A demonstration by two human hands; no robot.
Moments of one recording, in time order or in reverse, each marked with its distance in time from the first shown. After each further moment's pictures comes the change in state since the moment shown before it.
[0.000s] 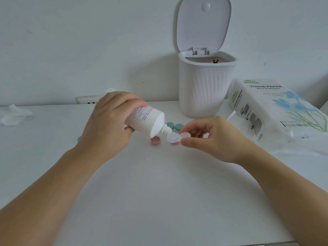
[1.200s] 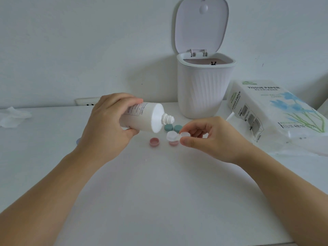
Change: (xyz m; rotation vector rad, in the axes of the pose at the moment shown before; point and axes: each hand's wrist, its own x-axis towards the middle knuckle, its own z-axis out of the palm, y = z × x) left_hand 0.000 0.011 -0.006 -0.168 0.012 -0.171; right_hand -0.001 -0.007 0.000 0.056 0.019 -0.017
